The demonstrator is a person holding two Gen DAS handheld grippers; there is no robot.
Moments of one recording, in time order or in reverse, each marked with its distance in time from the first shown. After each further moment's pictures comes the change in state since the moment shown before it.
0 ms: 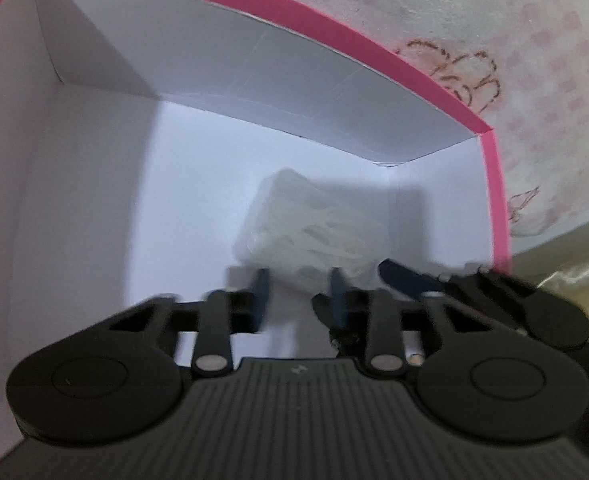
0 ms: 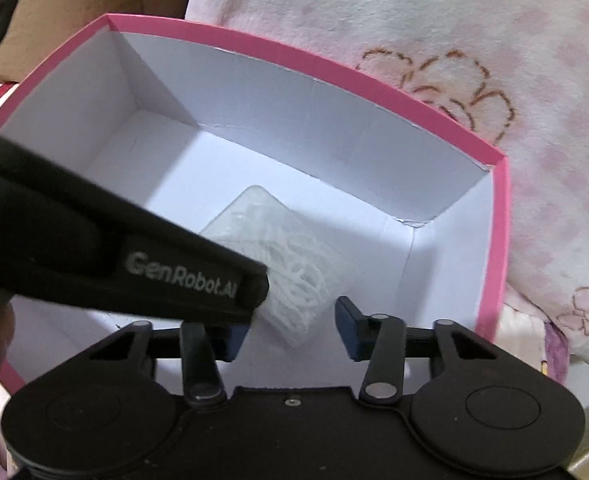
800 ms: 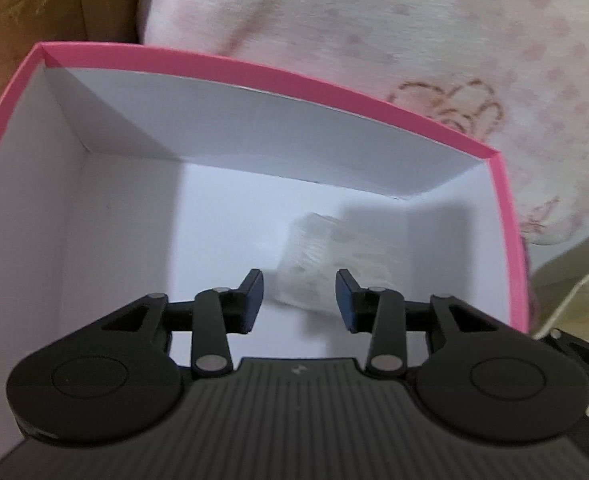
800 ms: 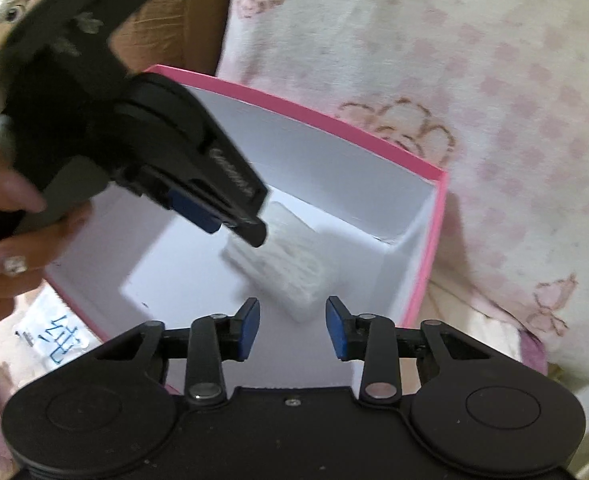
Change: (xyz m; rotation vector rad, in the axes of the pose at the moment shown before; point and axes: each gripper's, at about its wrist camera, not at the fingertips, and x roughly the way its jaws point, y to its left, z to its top) left arm -0.016 -0.026 0.013 0.115 -0.100 0.148; right arm -0.025 -0.016 -0.025 -0.053 -0.207 0.072
